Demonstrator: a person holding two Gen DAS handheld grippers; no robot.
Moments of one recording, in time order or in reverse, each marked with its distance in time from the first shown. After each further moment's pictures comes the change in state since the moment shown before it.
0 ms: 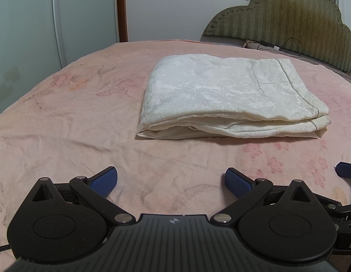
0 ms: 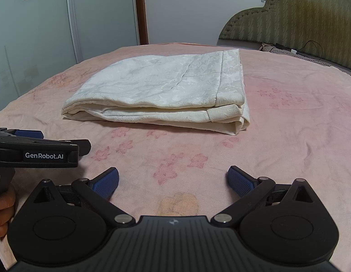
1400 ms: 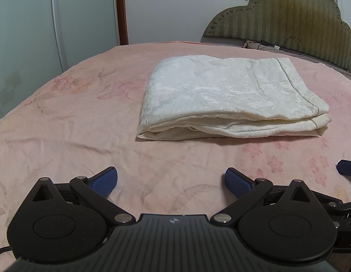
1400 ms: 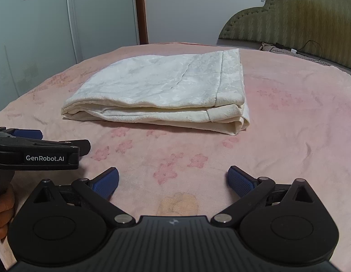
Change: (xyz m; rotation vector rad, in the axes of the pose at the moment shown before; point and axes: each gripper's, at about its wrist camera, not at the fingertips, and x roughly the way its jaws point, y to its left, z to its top) left arm -0.001 0.001 0.001 0.013 -0.007 0.007; right arm 0.001 0.000 0.000 0.000 0.000 0.000
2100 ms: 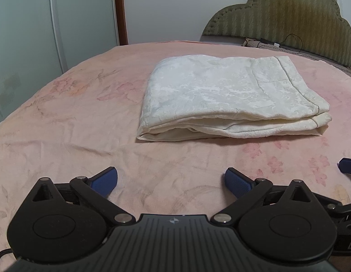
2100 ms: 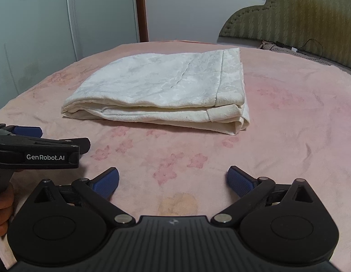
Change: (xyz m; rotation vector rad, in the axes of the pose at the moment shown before) left arm 0.000 -0.002 0.002 0.014 0.004 0.009; right arm 0.000 0.004 0.002 -0.026 0.014 -0.019
